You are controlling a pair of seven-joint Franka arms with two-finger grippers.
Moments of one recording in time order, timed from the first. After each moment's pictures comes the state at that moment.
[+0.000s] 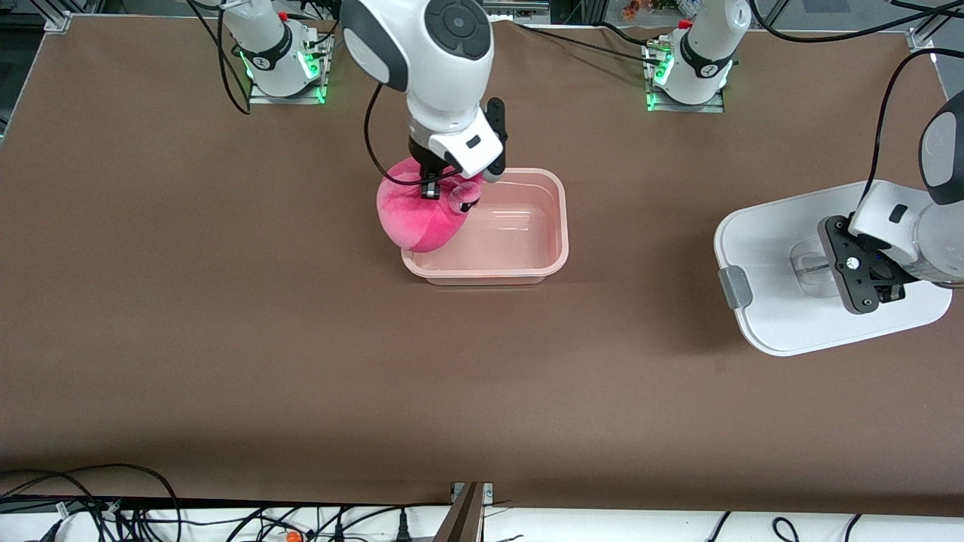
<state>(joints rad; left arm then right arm) 0.02 0.45 -0.07 -1.18 0.20 1.39 1.28 0.56 0.50 0.35 -1.23 -0.29 1.53 -0.68</state>
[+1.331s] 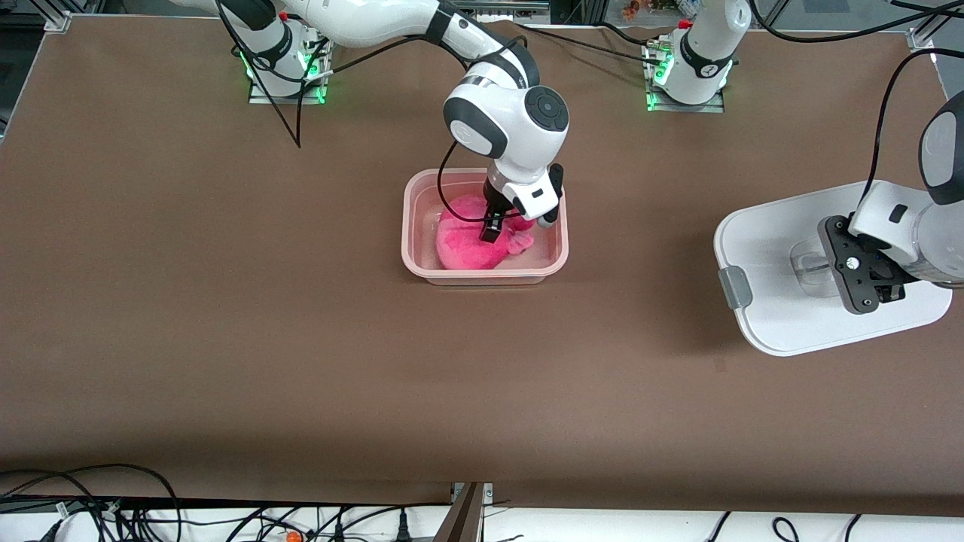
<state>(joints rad) 0.02 0.45 -0.07 -1.18 0.20 1.39 1.28 0.71 0.82 0.32 -1.15 -0.44 1.79 -0.28</state>
